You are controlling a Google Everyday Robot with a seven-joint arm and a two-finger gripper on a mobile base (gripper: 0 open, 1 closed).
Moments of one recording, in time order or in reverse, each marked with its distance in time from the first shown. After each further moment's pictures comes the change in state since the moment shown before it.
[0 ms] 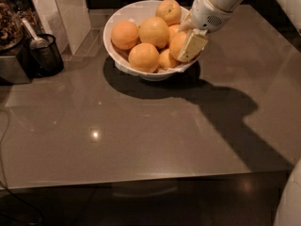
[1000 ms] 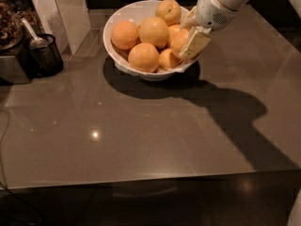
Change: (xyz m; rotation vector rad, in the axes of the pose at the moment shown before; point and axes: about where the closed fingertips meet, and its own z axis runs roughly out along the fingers) arm -0.005 -0.001 -0.011 0.028 -0.054 -0.006
